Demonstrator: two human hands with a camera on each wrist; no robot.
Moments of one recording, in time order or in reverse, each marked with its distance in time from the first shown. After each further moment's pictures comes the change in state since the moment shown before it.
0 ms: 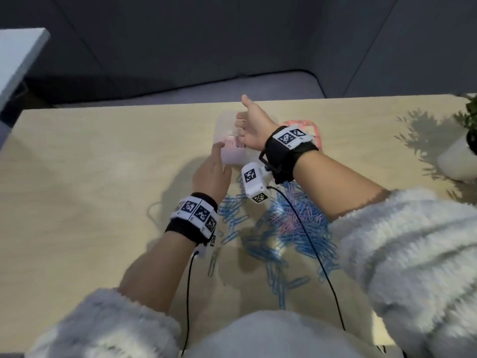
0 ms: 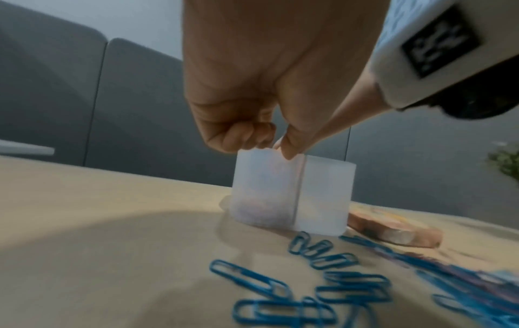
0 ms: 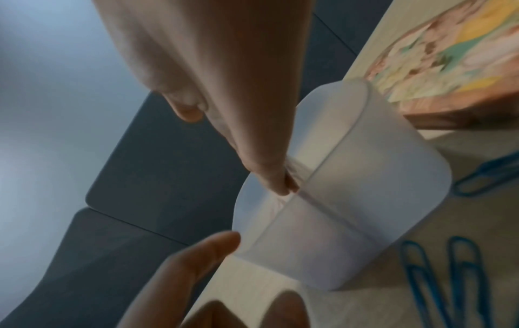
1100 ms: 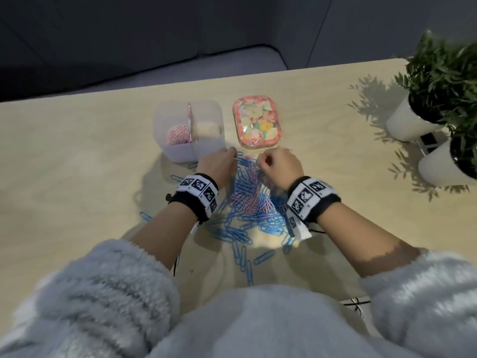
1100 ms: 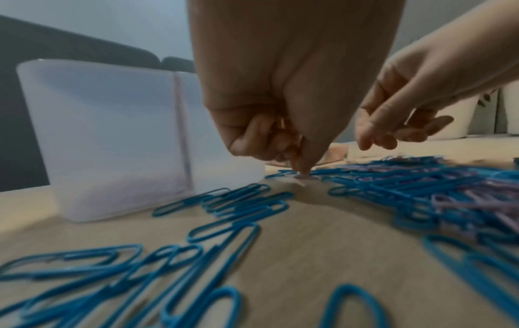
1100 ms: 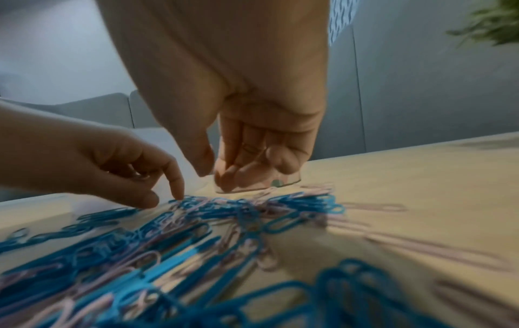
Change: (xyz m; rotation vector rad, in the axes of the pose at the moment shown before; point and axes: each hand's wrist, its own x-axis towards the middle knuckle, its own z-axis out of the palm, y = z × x) left_hand 0.007 0.054 0.074 0.387 -0.376 0.362; right_hand -0.084 0.109 -0.146 -1.260 0.450 -0.332
